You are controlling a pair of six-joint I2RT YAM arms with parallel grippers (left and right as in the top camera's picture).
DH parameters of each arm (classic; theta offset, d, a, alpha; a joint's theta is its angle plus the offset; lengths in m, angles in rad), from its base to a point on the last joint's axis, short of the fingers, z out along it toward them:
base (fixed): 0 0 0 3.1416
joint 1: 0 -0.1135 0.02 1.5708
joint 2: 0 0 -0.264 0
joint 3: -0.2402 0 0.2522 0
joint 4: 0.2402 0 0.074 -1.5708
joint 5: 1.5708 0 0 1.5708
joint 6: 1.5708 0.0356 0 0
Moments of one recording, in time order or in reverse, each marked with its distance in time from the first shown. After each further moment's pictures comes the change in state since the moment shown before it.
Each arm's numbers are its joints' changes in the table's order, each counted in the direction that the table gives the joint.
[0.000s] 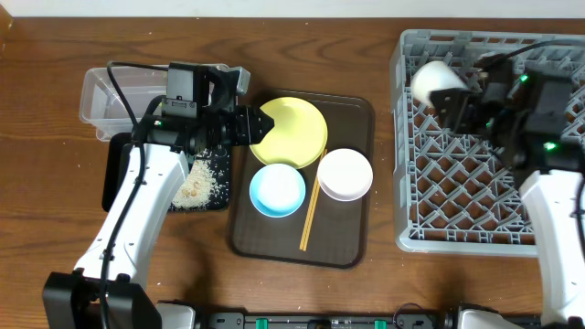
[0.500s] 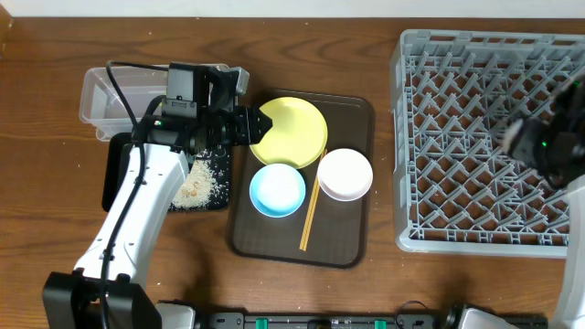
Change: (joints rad) left arm 0.000 0.000 0.000 0.003 -0.024 0.006; right arm 0.207 -0.002 -0.169 0.548 0.474 0.043
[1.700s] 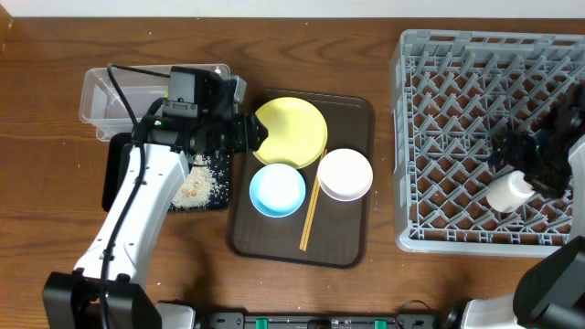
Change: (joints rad) left arm 0.000 0.000 0.000 0.117 -0.110 0.014; right arm 0.080 0.273 -0.003 0.053 -0.157 -0.008
